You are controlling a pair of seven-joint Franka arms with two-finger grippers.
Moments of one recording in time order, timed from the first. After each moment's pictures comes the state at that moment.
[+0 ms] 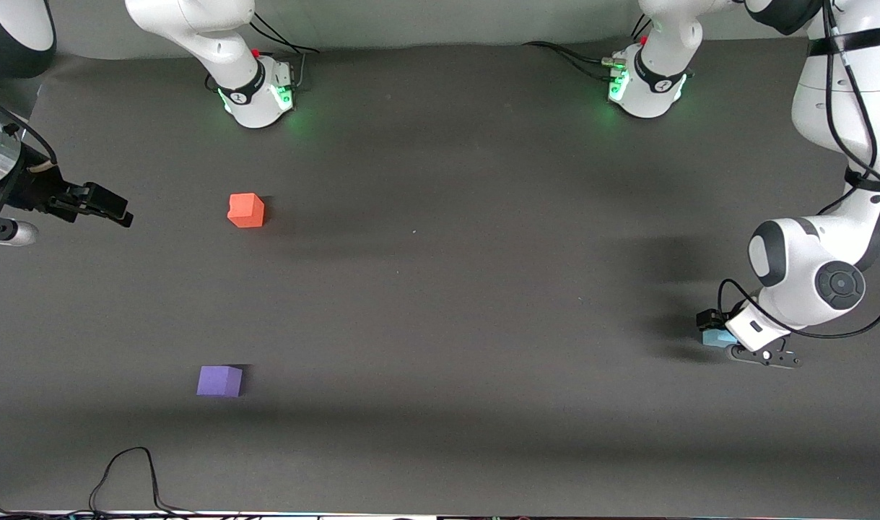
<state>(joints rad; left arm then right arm) 0.13 0.61 -0.03 -1.85 0.06 2.46 0.22 0.05 -0.05 -0.04 -1.72 0.01 1.65 0.14</state>
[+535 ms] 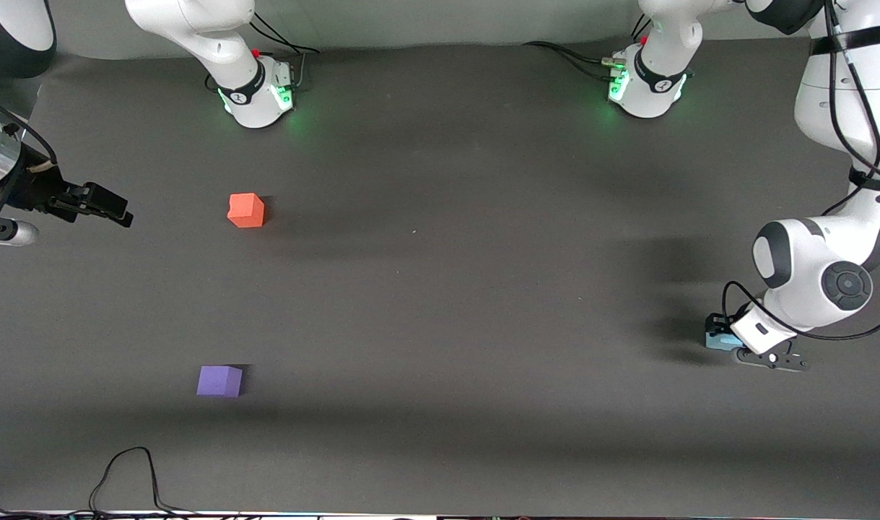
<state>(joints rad) 0.14 0.60 -0.03 -1.80 0.06 2.42 0.22 0.05 -0.05 -0.04 -1.72 0.01 1.65 0.14</state>
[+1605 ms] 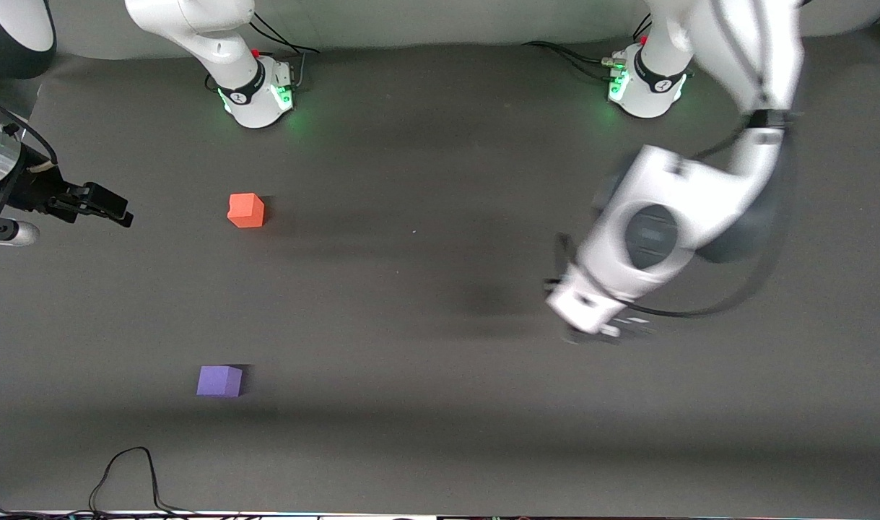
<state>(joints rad) -0.42 0.55 -0.16 -1.34 0.06 1.83 -0.62 0.05 -0.04 -0.04 -1.72 0.01 1.65 0.13</state>
